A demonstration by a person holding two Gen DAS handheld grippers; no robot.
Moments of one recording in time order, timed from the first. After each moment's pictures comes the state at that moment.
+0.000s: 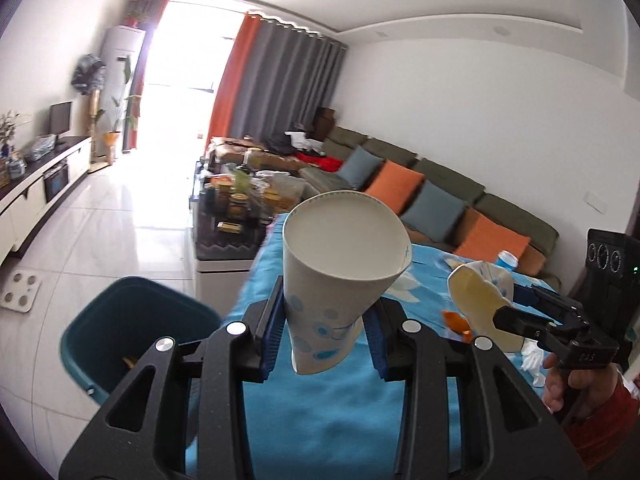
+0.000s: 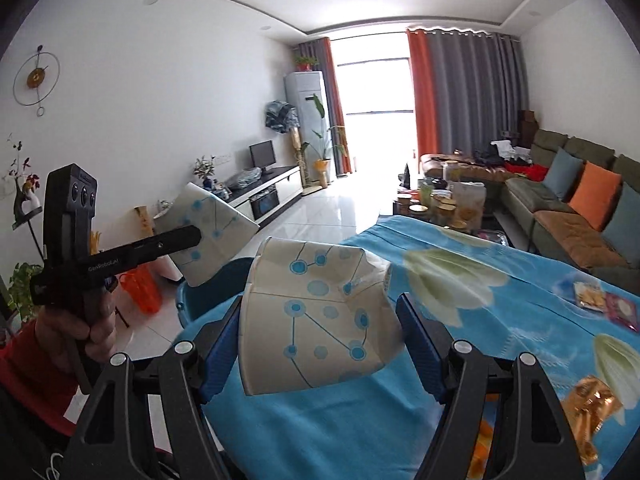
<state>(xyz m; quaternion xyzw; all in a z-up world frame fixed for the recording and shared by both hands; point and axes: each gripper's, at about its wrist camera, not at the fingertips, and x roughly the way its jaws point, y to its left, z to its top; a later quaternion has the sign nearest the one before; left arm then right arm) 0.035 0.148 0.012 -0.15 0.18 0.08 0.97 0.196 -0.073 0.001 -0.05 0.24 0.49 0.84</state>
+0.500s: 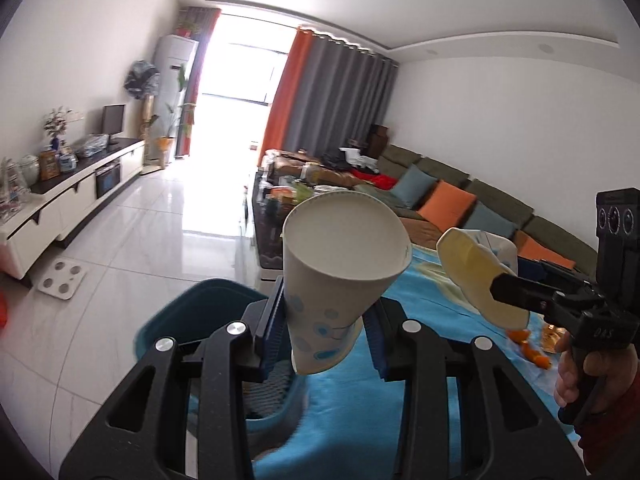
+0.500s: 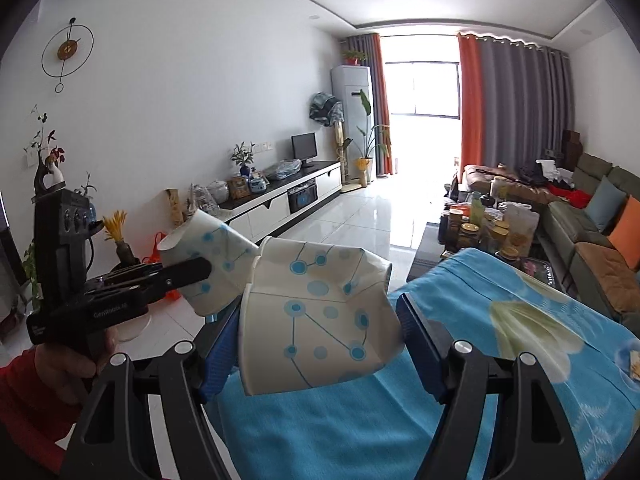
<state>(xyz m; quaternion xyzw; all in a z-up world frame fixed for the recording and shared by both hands) -0.042 0.220 0.006 -0.17 0.16 0.17 0.96 0.200 0.047 0.012 -0.09 0.24 0.55 0.80</state>
